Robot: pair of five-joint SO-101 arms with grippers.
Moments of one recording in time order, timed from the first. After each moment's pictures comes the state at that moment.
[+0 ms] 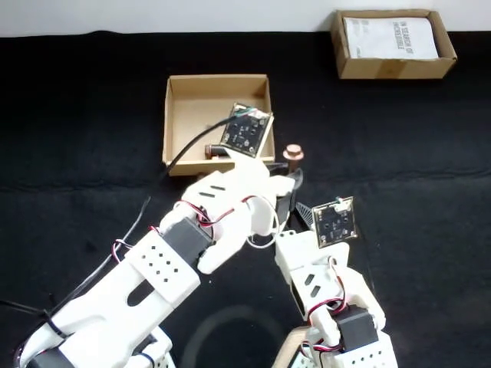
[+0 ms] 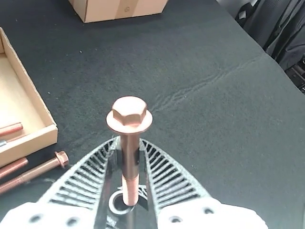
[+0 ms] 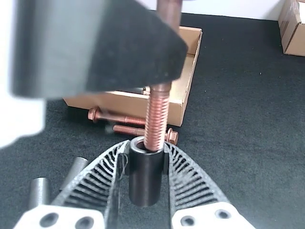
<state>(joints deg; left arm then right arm) 37.6 -38.1 43.8 26.2 25.1 -25.1 -104.5 89.3 44.8 -2.9</state>
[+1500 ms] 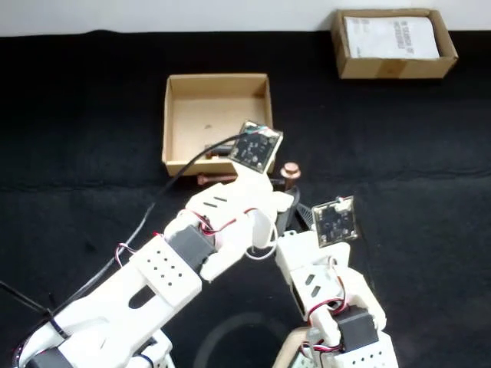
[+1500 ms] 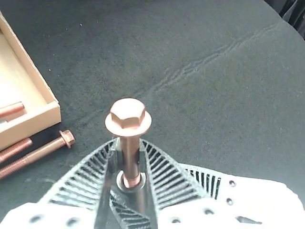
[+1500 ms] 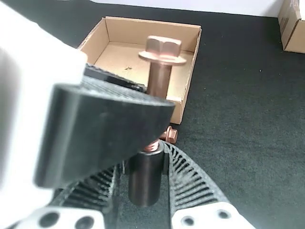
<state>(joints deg) 38.7 -37.9 49.5 25.6 22.1 -25.0 -104.5 89.3 45.0 -2.9</state>
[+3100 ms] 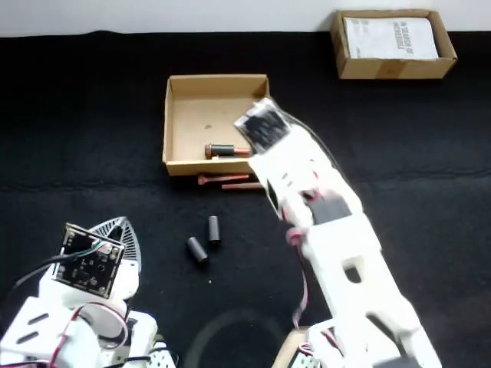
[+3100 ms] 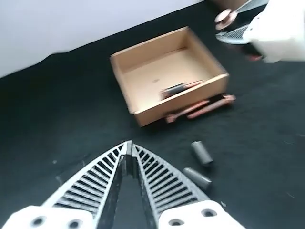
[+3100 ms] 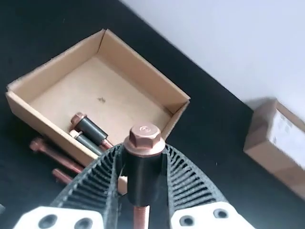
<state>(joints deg) 1.4 -96.4 43.7 87.0 -8.7 -25.9 -29.3 39.9 24.0 29.8</state>
